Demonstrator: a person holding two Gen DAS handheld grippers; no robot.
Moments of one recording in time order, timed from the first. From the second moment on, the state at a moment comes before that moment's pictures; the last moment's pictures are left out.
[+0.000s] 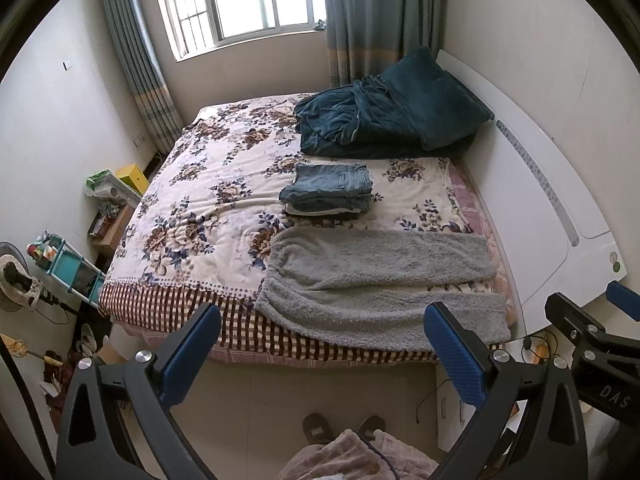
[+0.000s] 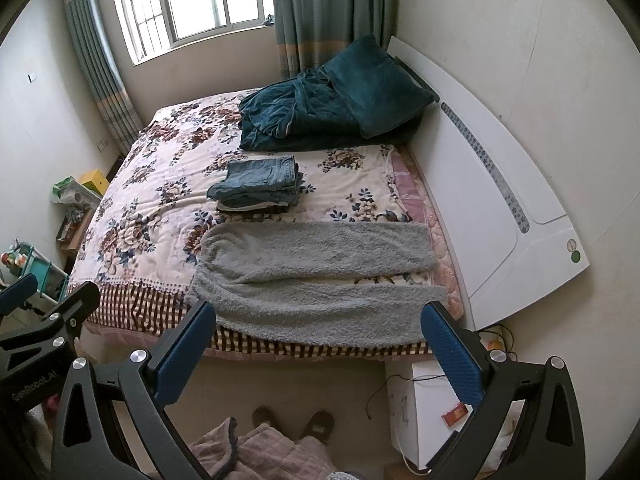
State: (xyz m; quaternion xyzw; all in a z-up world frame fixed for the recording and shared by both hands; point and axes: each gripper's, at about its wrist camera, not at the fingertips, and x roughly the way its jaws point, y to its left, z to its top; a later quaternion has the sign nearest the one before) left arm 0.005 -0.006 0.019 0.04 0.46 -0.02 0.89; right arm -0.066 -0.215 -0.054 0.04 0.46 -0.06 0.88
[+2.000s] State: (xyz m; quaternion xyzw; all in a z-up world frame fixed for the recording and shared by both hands) left arm 0.018 -0.004 0.035 0.04 0.46 -0.02 0.89; right arm -0.068 -0.223 -0.039 0.04 0.45 -0.06 0.89
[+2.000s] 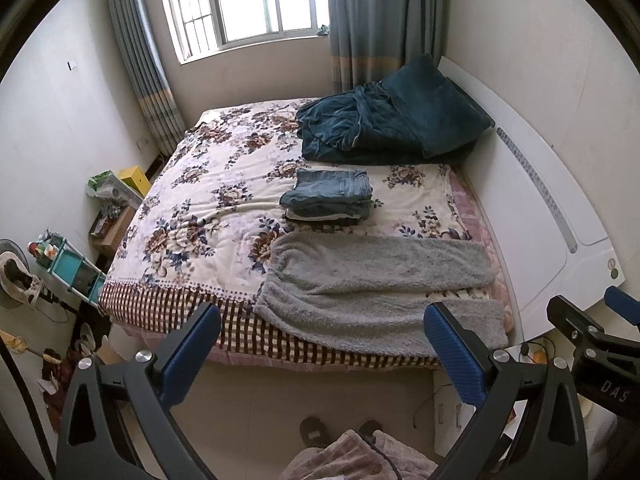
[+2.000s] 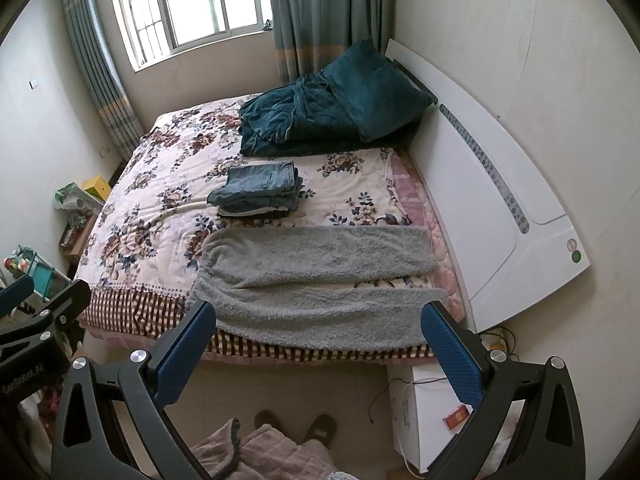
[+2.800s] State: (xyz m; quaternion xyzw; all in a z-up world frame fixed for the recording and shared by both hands) left arm 0.137 -0.060 -0.087 0.03 0.48 0.02 0.88; right arm 0.101 -0.321 -0.193 0.05 0.50 -0.13 0.85
